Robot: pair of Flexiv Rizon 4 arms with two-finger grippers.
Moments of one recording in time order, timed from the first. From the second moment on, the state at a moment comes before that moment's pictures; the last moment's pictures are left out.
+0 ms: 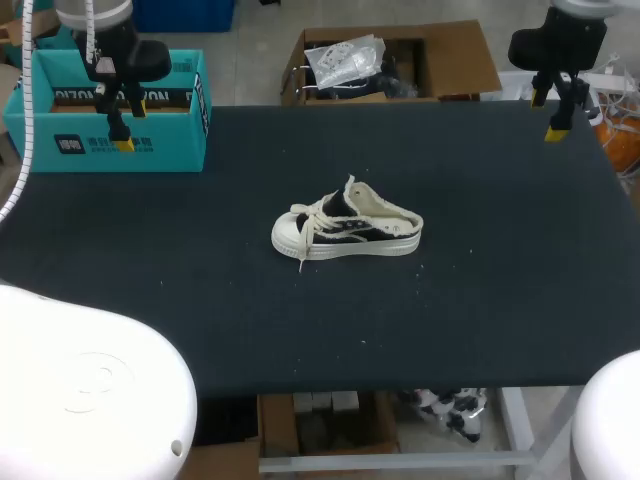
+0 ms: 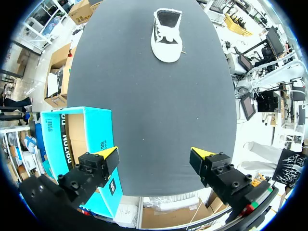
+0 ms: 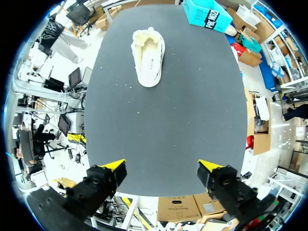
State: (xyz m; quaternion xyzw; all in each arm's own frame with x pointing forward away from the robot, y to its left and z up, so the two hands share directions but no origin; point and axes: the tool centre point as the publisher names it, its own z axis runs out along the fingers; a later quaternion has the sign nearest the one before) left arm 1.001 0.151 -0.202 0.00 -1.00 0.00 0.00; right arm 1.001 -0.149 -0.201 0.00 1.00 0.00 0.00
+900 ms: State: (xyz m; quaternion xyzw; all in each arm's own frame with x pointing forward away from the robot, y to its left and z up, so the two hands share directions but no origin) left arm 0.985 0.107 -0.212 0.15 -0.99 0.04 0.04; right arm 0.996 -0.112 -0.233 0.05 0.99 0.12 -0.01
